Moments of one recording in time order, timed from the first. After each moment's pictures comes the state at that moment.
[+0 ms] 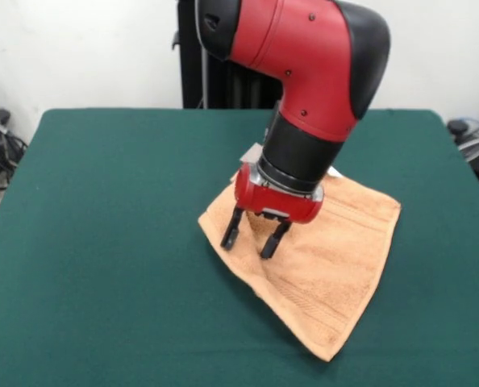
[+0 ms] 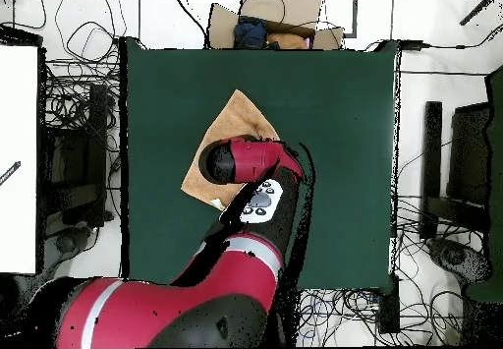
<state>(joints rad) 0.07 -0.27 -0.33 1.36 -0.07 0.31 1.69</state>
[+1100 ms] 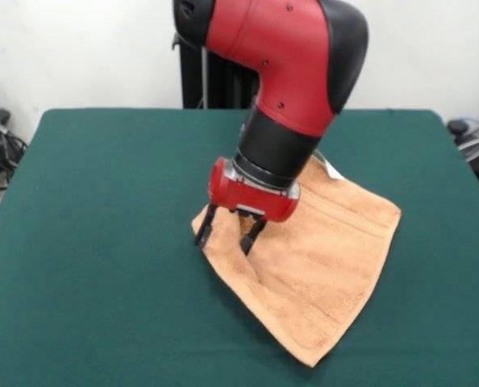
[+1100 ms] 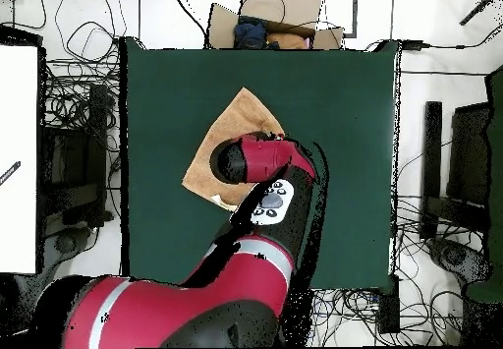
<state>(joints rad) 0.04 -0.29 -0.36 1.35 -0.10 0.28 1.69</state>
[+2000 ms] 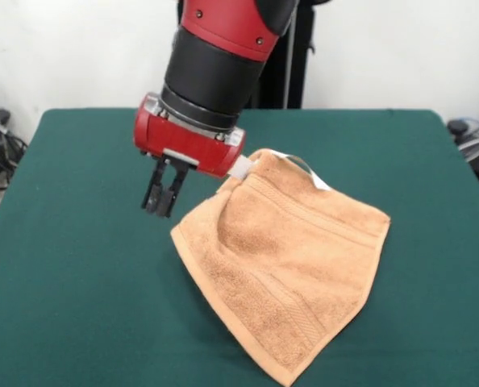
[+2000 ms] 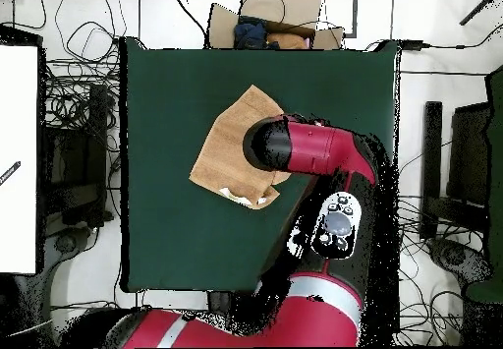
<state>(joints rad) -0.11 -0.47 -0.29 1.35 -0.11 0.41 1.69</state>
